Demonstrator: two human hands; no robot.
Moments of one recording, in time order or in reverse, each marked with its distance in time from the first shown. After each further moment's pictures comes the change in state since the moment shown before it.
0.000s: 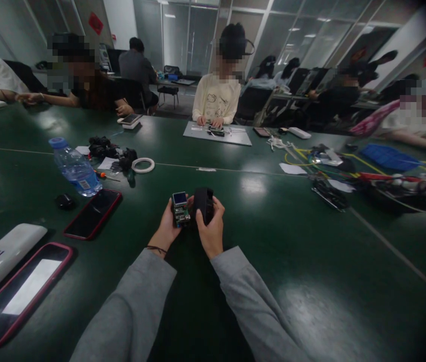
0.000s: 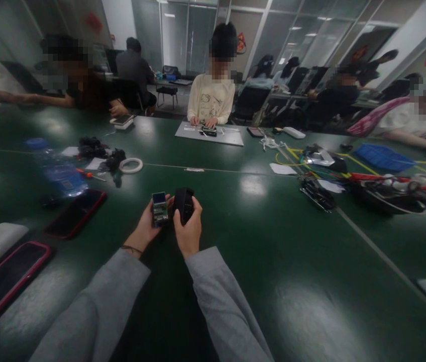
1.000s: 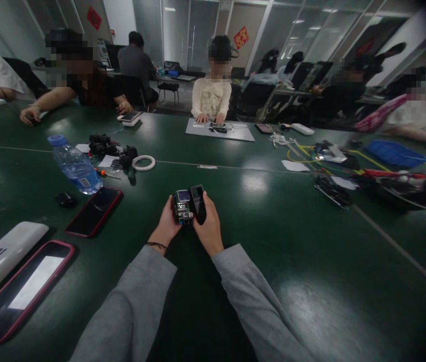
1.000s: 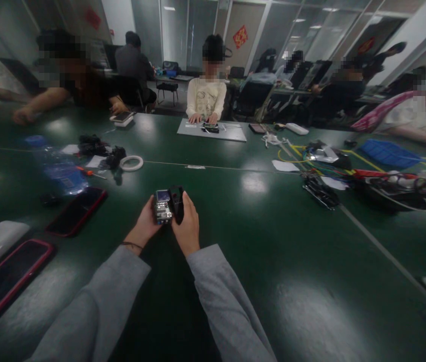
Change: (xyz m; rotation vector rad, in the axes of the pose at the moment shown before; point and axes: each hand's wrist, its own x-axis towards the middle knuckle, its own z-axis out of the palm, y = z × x) left_hand 0.008 0.001 -0.008 -0.240 0.114 -0.071; right_hand 0.005 0.019 0.005 -0.248 -0.182 -0.248
